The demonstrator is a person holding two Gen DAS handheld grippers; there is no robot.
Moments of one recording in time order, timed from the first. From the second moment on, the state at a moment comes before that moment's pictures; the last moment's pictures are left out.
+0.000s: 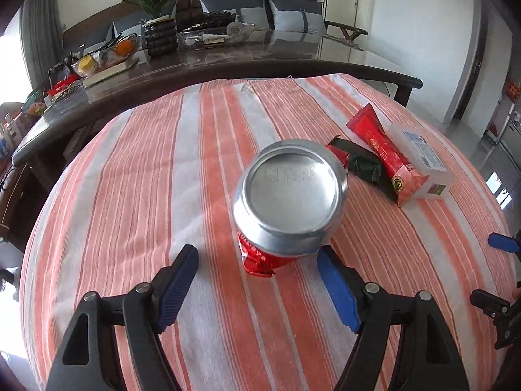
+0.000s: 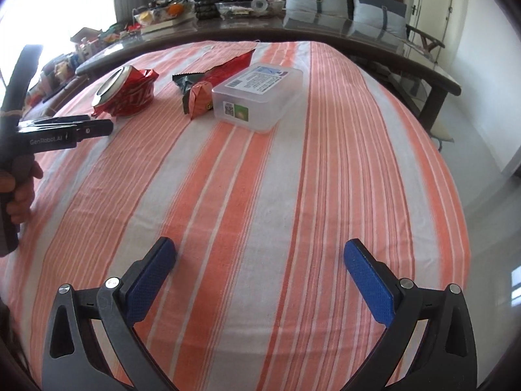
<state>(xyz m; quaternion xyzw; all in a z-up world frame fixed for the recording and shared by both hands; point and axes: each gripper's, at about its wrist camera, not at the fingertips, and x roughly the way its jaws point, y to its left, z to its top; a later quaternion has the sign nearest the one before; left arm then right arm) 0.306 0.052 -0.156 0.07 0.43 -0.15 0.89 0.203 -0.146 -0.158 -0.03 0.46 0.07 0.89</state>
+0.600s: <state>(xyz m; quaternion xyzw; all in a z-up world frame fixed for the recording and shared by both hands) 0.324 0.048 -0.136 0.01 0.38 -0.23 0.90 0.339 -0.149 -0.124 0.11 0.47 0.05 0.88</state>
